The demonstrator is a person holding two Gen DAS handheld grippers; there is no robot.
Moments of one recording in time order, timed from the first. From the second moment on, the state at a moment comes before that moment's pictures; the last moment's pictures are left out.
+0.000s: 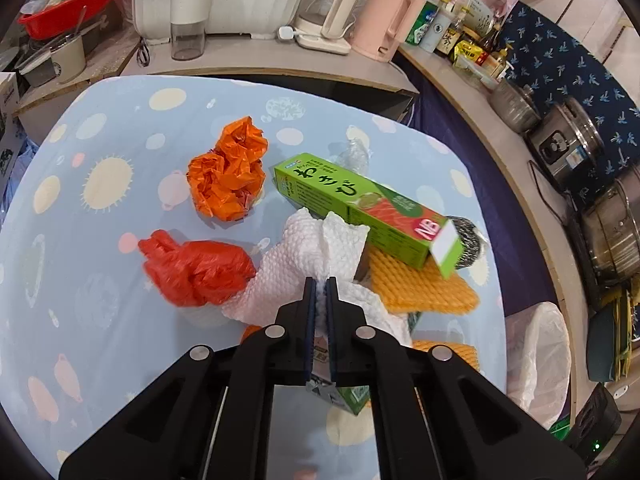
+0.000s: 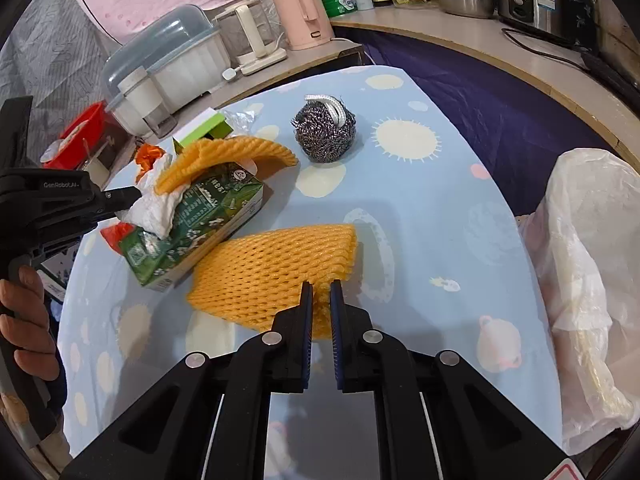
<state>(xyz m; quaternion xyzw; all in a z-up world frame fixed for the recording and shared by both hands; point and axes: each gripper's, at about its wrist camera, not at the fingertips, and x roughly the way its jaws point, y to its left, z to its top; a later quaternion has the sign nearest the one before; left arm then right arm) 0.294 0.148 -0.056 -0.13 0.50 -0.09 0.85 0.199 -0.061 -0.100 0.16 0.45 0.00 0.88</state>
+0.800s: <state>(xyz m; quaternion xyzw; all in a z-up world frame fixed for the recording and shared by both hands) 0.188 0.152 0.040 -0.15 0.43 -0.12 0.88 0.099 -0.102 -0.016 0.18 0.36 -0.01 0.91</state>
